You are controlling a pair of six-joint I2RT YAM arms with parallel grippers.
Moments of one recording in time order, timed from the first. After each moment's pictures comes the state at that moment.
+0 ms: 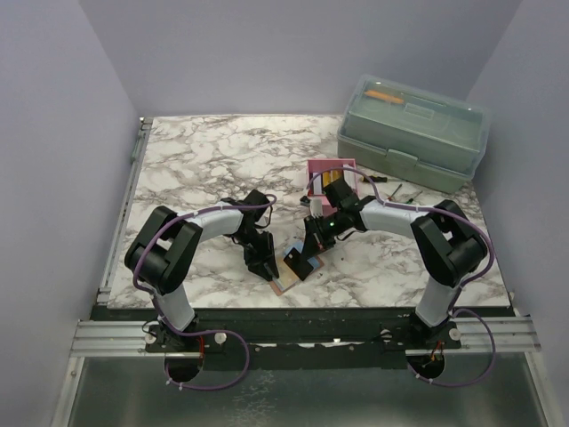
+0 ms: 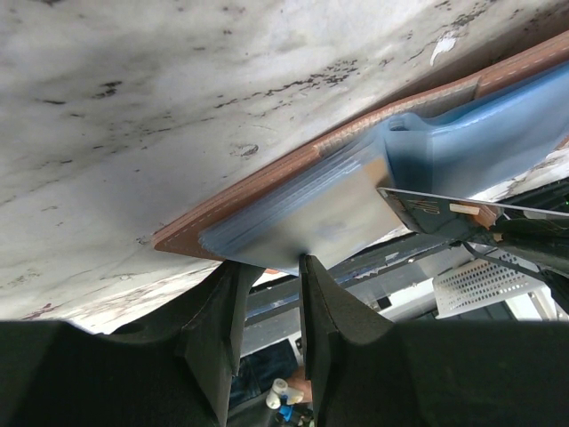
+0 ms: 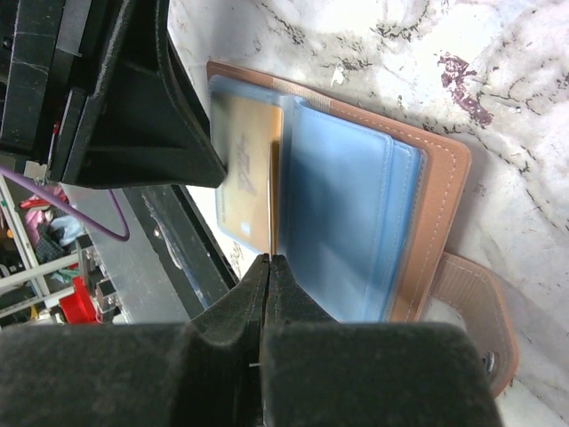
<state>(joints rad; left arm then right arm) -0.55 1.74 0.94 -0.71 0.50 -0.71 0.60 1.79 0.99 -0.29 -0.80 0.25</state>
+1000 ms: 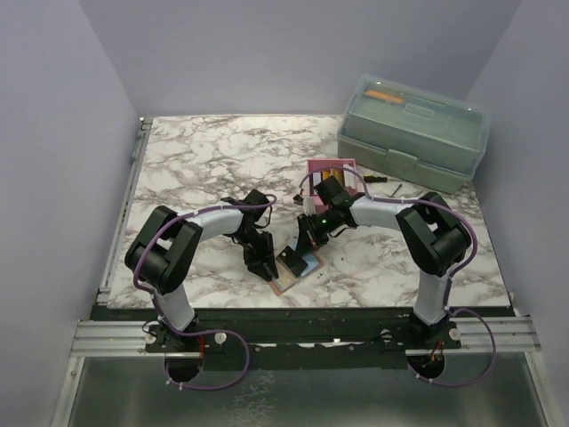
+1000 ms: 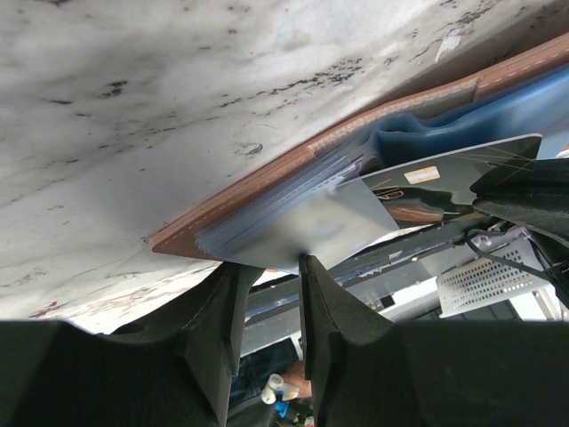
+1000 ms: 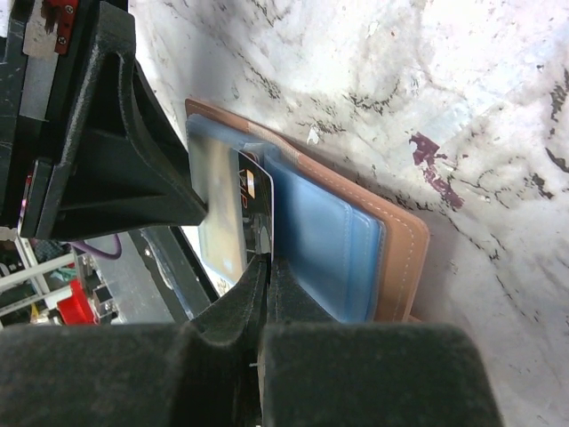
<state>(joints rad) -0.55 1.74 0.94 -0.71 0.50 -0.70 0.62 1.91 1.08 -0.28 -0.80 0.25</state>
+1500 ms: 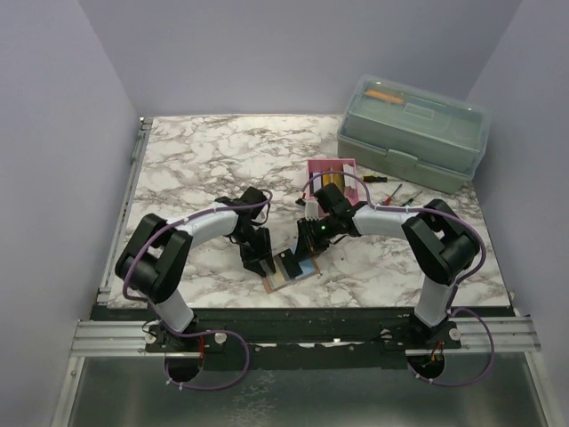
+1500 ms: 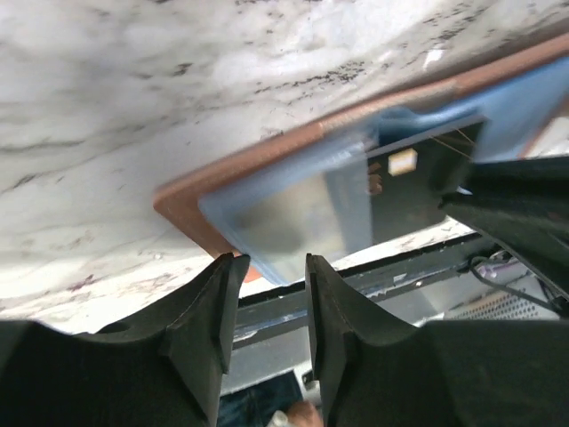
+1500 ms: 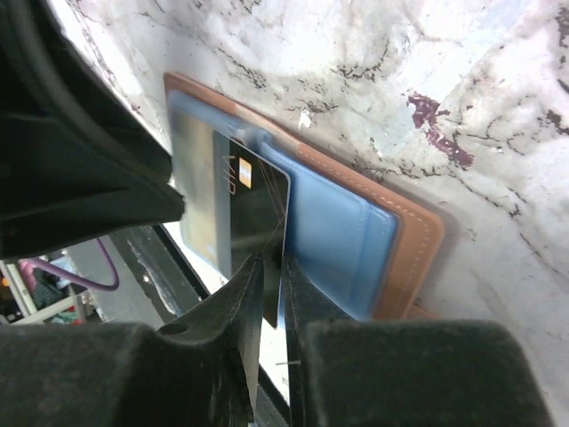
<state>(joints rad) -0.55 1.69 0.94 -0.72 0.43 -0.73 0.66 1.83 0.98 -0.17 -0.69 0.40</state>
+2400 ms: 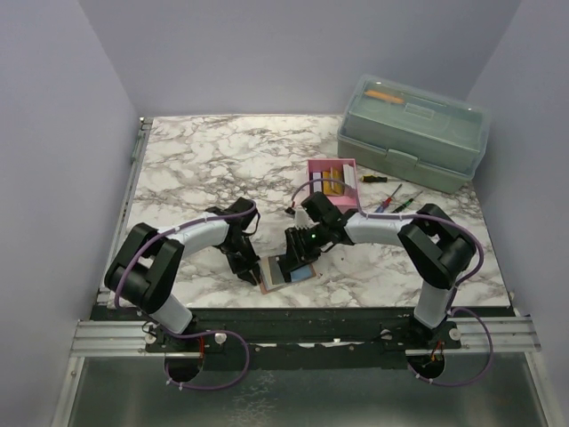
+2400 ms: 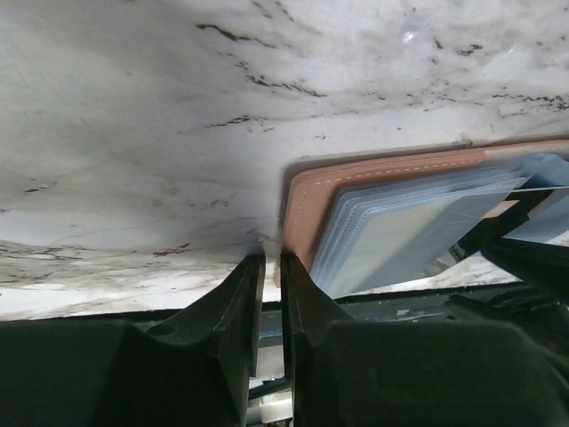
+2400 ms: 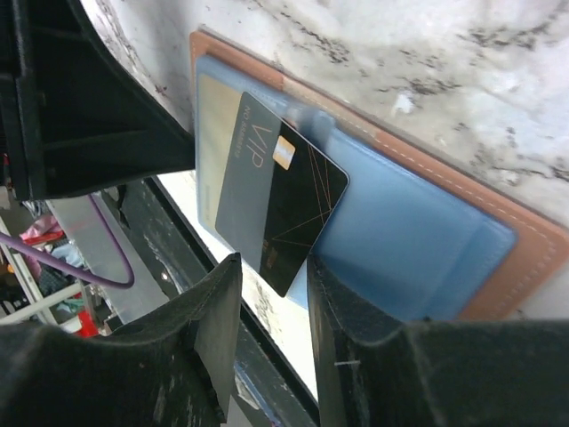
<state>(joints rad) -0.53 1.57 0.80 -0.74 0.29 -0.92 0.76 1.82 0.96 -0.15 -0.65 0.48</state>
